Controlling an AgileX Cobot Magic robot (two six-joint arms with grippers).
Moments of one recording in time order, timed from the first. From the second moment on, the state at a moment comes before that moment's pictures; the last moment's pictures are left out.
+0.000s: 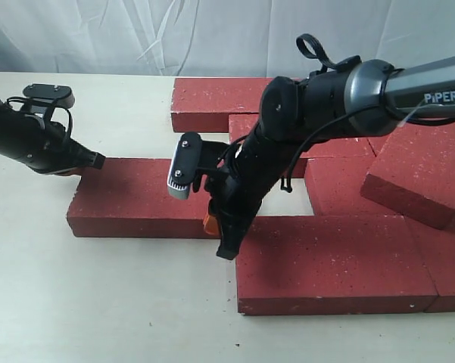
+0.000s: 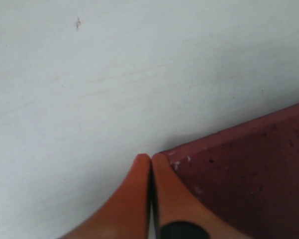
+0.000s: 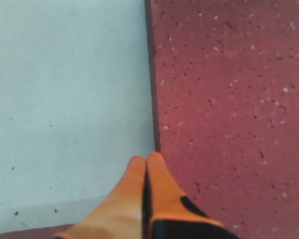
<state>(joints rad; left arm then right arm) -0.04 1.93 -1.01 -0.91 0.42 1.03 0.65 1.98 -1.23 0.48 0.66 -1.17</state>
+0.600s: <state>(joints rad) -0.04 1.93 -1.01 -0.91 0.42 1.03 0.66 1.98 -1.22 0.42 0.63 -1.09</state>
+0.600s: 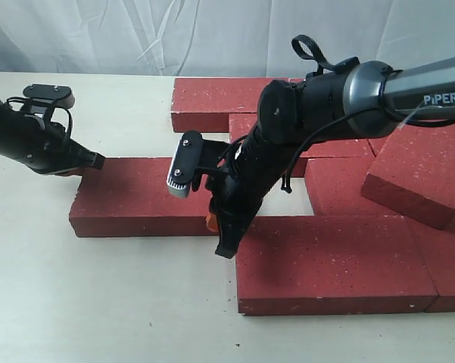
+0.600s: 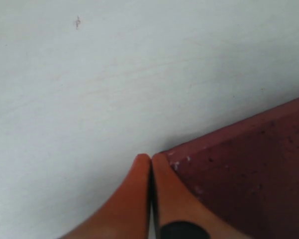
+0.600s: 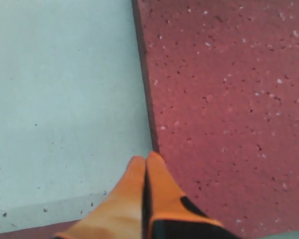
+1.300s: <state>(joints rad) -0.05 1.93 -1.01 -0.93 0.46 1.03 0.61 1.83 -1.23 0.38 0.75 -0.96</state>
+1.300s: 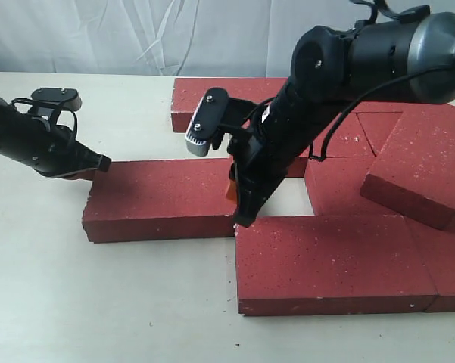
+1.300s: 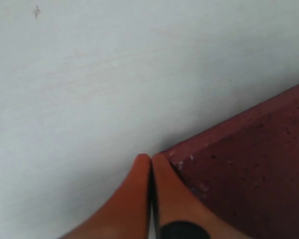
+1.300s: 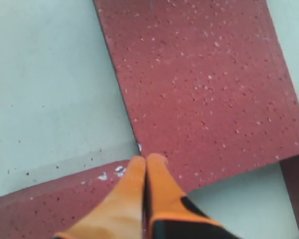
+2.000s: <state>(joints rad) -0.06 1.97 -1.01 -0.97 0.49 1.05 0.44 1.83 -1.23 0.46 0.69 -0.89</state>
